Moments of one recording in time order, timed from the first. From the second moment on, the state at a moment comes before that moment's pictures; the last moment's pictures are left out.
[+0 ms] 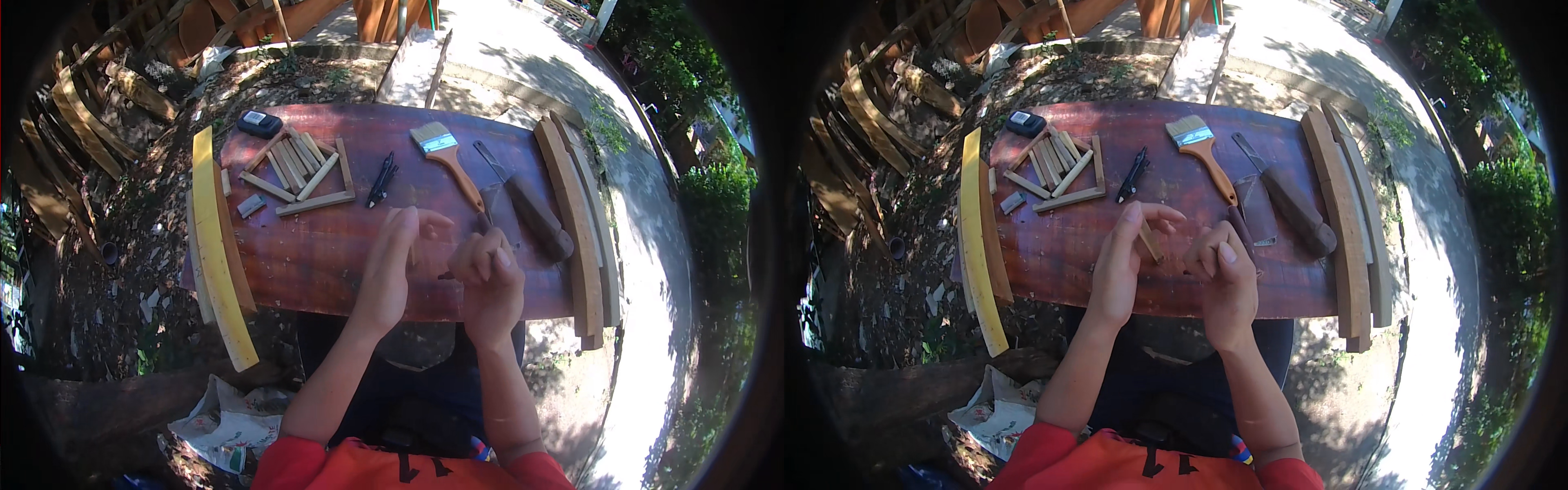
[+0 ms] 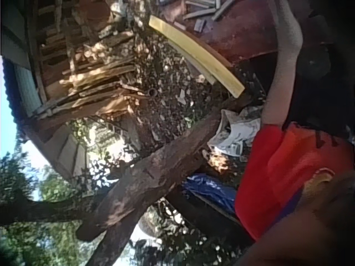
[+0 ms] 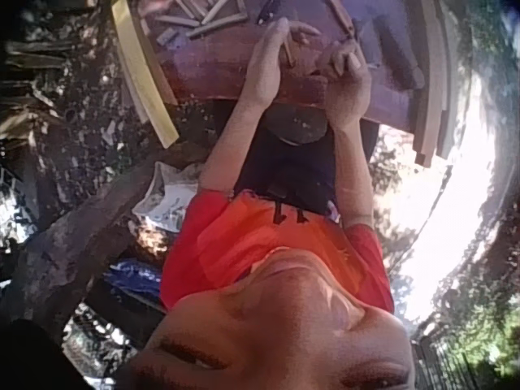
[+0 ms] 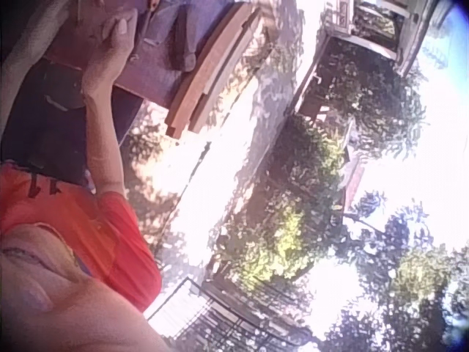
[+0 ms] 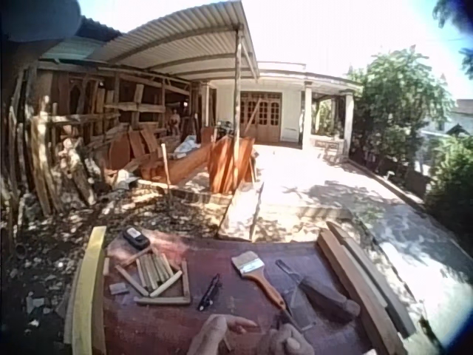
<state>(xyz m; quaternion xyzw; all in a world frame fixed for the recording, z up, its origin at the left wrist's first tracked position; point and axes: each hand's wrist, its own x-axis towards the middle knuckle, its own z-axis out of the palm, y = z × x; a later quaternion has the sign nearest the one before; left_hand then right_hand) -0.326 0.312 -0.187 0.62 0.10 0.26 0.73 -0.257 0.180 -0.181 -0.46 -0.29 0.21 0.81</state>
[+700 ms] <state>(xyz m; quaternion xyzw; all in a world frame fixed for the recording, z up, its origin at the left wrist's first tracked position) -0.323 0.307 -0.177 0.57 0.04 0.25 0.79 -0.252 0.206 -0.153 -0.42 -0.40 0.19 0.79</state>
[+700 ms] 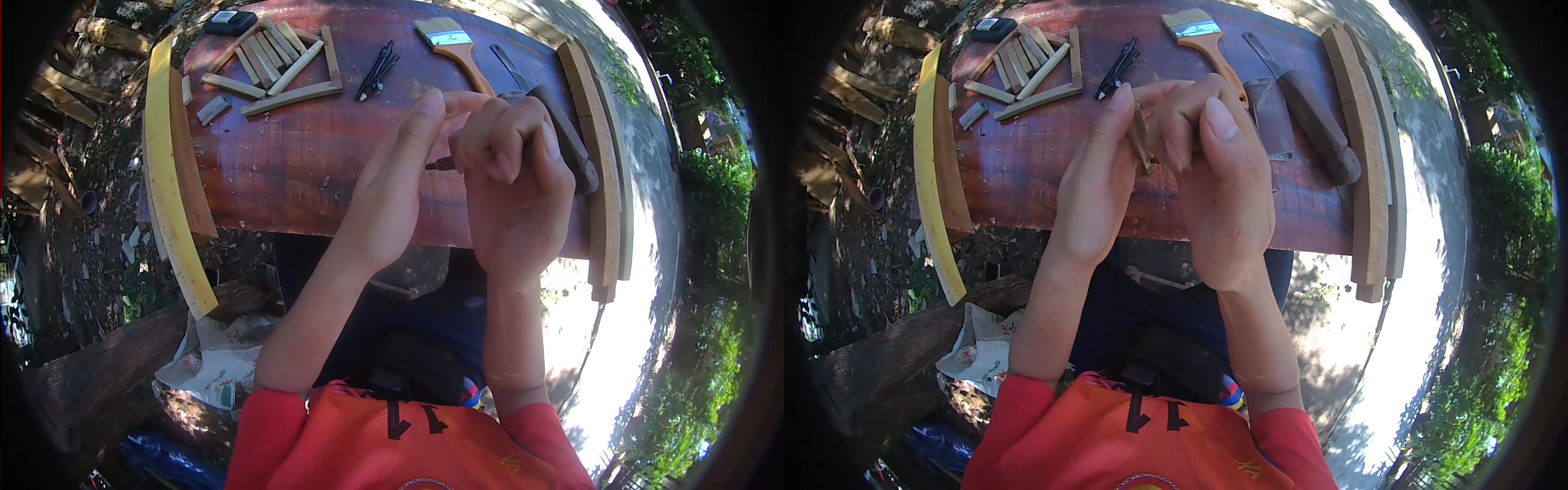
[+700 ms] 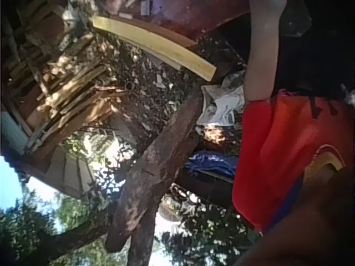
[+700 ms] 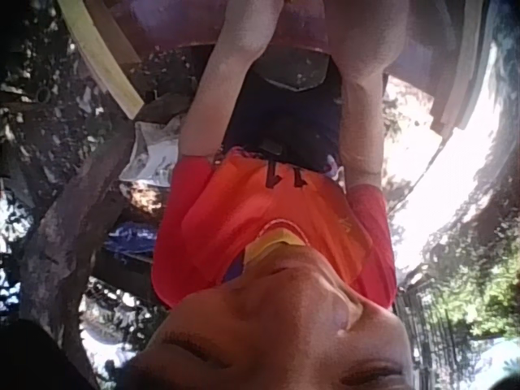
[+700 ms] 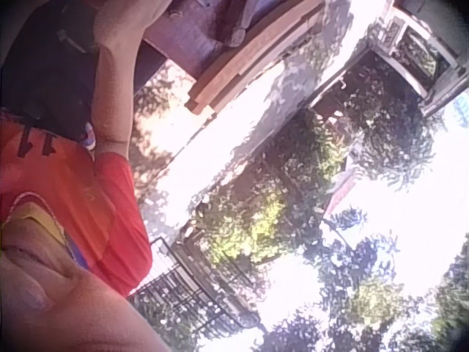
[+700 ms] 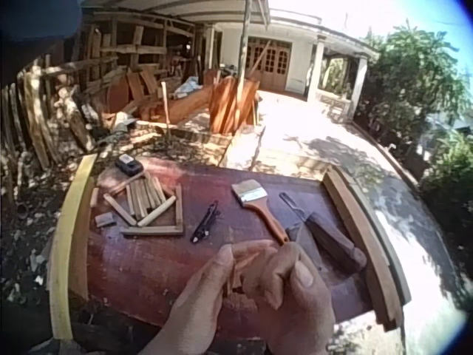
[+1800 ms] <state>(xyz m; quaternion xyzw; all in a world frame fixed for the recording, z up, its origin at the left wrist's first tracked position) -0.325 0.304 -0.182 0.54 0.08 0.24 0.80 -0.248 0.215 -0.173 -0.51 -0.39 0.18 0.74</state>
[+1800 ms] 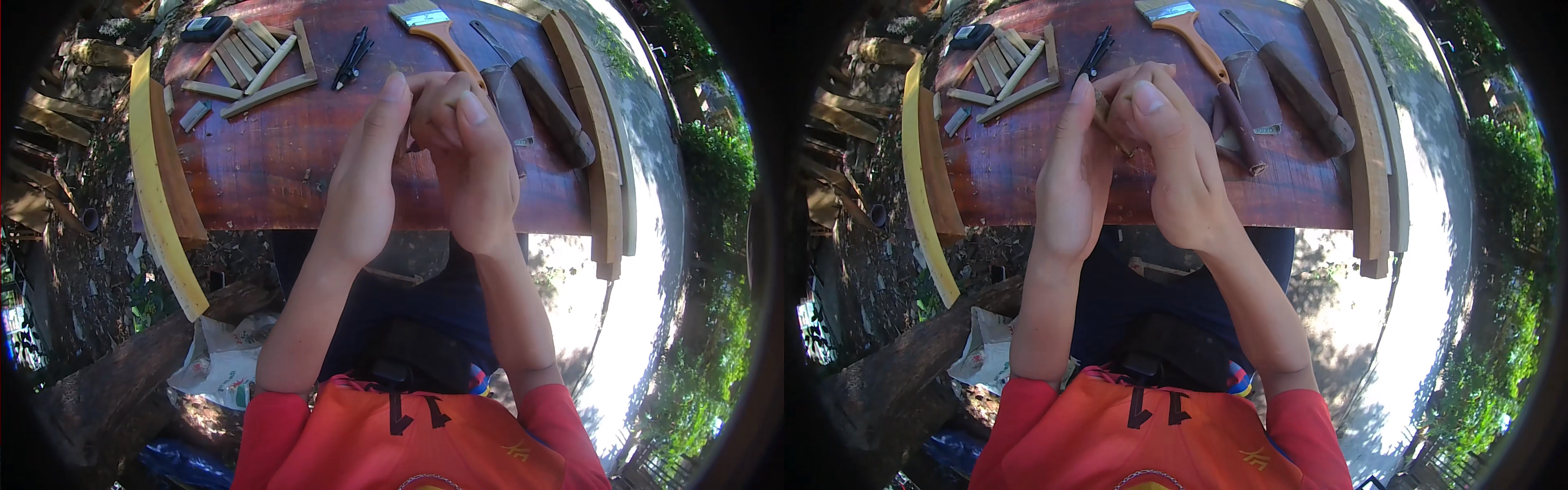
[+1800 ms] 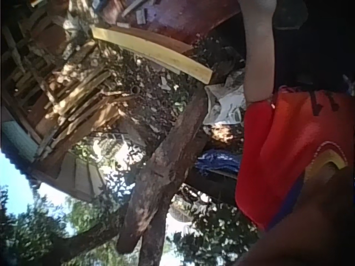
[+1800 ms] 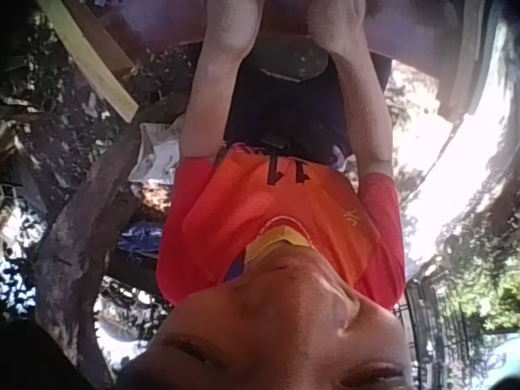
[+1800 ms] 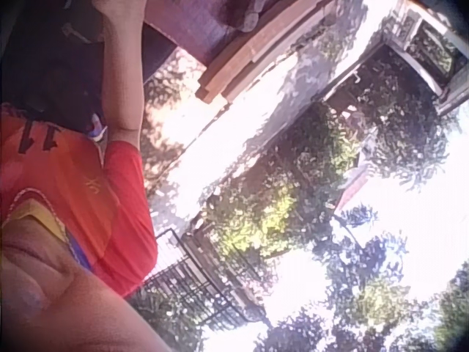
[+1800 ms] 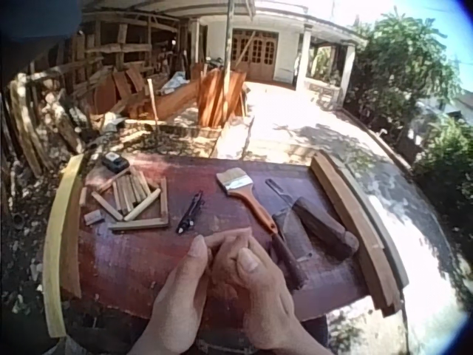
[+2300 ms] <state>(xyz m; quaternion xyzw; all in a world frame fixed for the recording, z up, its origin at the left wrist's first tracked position) -0.321 0.295 -0.177 0.57 0.08 0.27 0.77 -0.236 0.198 -0.168 -0.41 -0.44 0.21 0.77</state>
